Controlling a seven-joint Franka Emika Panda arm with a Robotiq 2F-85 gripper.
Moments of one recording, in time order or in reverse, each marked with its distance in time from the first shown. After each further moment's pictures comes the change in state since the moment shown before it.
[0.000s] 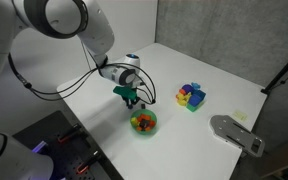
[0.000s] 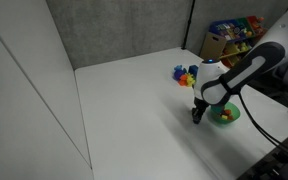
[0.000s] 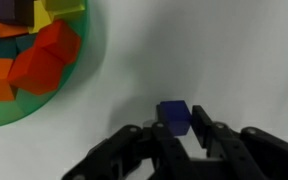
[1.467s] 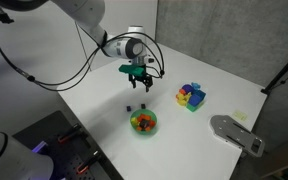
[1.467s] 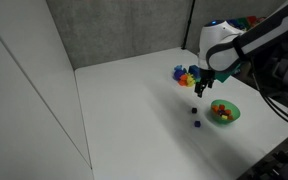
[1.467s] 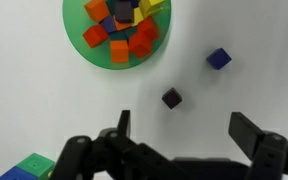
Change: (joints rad) arm 0.084 -0.227 -0.126 0.067 -0.123 -0.264 0.177
